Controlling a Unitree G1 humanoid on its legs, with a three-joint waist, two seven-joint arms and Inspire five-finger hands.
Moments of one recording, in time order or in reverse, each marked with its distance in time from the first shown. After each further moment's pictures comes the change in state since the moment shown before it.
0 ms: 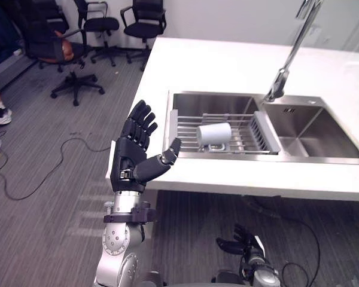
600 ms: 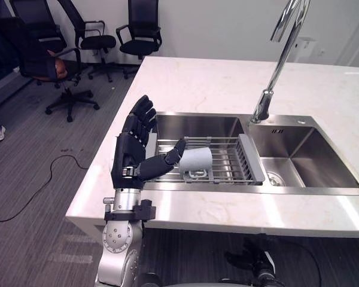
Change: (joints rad) left arm -0.044 -0.035 0.045 0.027 0.144 0.028 -0.025; right arm 0.059 -0.034 -0.048 0.004 0.008 0.001 0.019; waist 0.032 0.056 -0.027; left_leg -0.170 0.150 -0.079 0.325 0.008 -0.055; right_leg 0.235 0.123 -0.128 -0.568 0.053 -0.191
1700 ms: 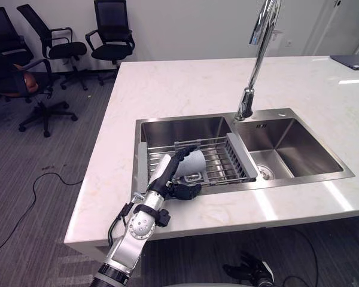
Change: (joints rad) left arm -0.169 0.157 -0.159 0.464 0.426 0.095 -0.007; right arm -0.031 -0.021 0.030 0.154 -0.004 -0.001 0.042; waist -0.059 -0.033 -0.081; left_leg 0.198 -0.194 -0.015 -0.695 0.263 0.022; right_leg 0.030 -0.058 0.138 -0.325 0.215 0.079
